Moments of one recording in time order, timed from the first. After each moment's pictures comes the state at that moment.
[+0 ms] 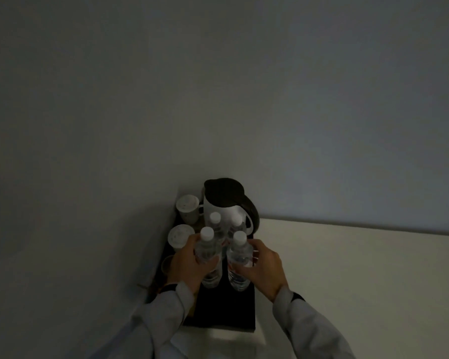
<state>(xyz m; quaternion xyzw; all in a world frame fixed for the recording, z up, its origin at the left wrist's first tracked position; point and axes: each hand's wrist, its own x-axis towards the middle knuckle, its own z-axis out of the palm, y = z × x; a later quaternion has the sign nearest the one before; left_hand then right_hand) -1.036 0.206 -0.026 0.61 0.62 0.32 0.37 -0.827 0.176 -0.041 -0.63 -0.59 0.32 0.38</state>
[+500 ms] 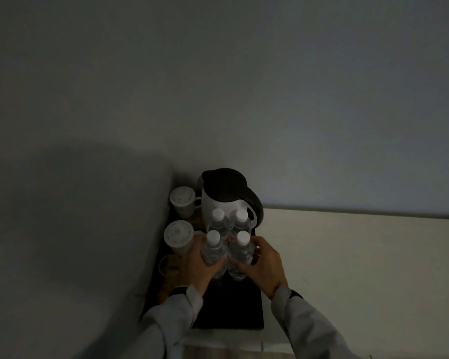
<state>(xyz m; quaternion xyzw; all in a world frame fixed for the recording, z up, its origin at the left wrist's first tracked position) -1.032 0.232 -0.050 0.65 0.58 0.35 0.35 -0.846 0.203 -0.081 -0.67 -0.55 0.32 0.40</state>
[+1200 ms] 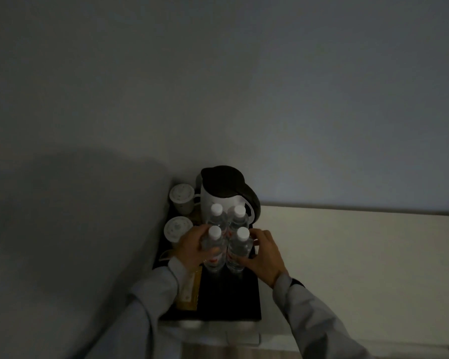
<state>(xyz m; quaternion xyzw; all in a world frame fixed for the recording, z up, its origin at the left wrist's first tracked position) -1.052 0.260 -0.036 0.71 0.48 0.25 0.45 -0.836 0.200 -0.072 -0.66 -0.60 0.27 0.37</state>
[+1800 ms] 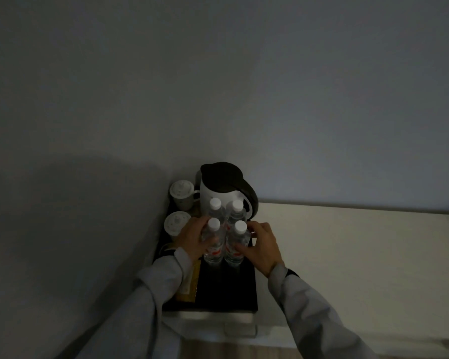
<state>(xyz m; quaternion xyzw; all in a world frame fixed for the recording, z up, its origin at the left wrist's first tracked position) -1.047 0.263 -0.039 0.76 0.50 0.23 0.34 -0.839 0.198 -0.055 -0.68 -0.58 0.27 0.36</state>
